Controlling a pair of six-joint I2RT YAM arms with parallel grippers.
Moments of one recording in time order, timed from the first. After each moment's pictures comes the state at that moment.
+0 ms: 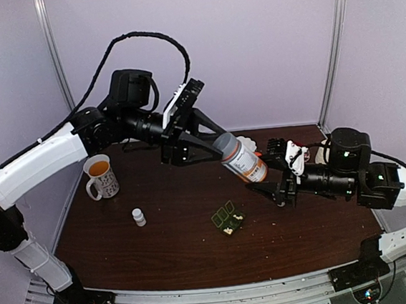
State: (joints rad) left arm -0.91 1.58 1.62 -0.38 0.97 0.33; right arm 1.07 0.92 0.78 0.02 -0.10 -0.32
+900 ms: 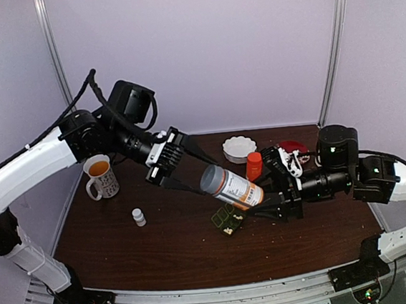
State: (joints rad) left arm -0.94 1.52 1.60 -0.69 0.92 1.17; right arm 1.03 0.97 0.83 -0.11 -0.47 -0.13
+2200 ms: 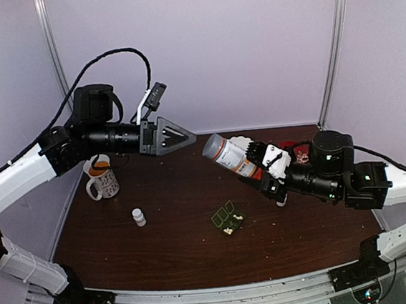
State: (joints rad) left arm -0.81 1.32 1.36 -0.32 0.60 -0.49; right arm 1.12 1.02 0.82 0.04 0.22 -0.45
